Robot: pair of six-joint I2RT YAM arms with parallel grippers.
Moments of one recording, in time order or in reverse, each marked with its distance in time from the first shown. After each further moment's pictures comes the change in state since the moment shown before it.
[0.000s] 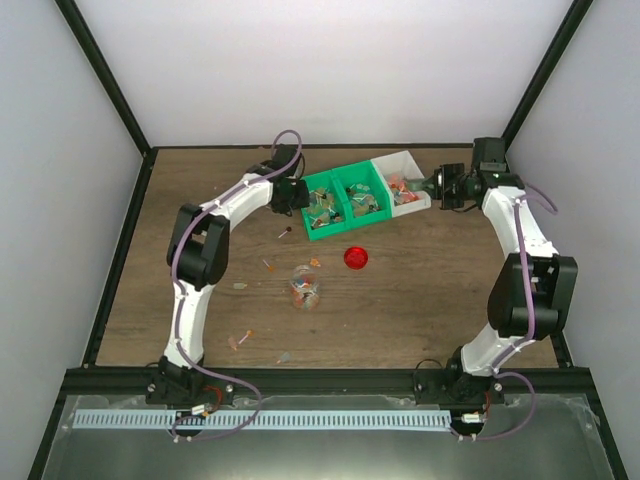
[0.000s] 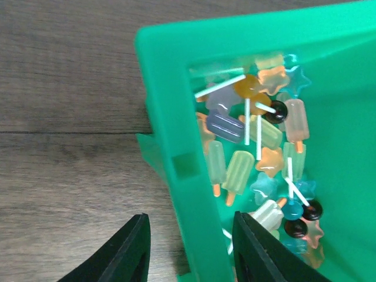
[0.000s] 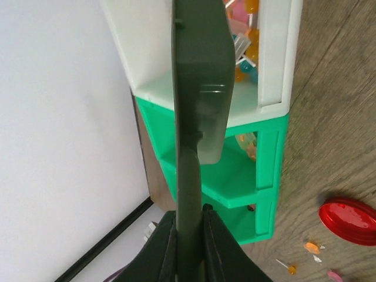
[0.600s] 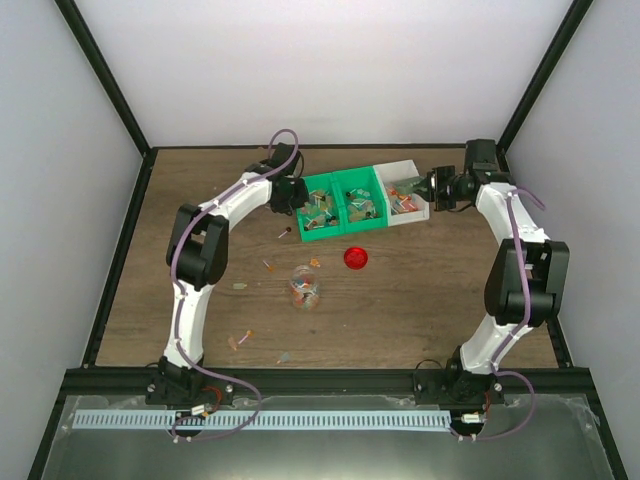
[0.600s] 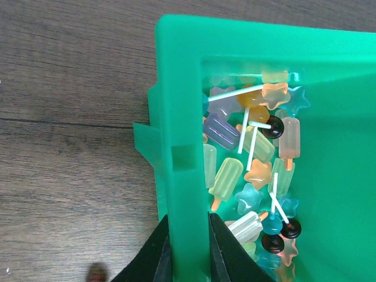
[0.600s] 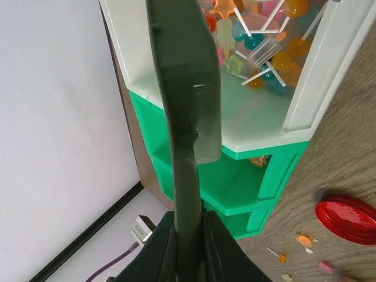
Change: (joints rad) left arm 0.004 0.005 0.014 -0.027 0.017 -0.065; right arm -0.001 0.099 0.017 0.021 -0.079 -0.029
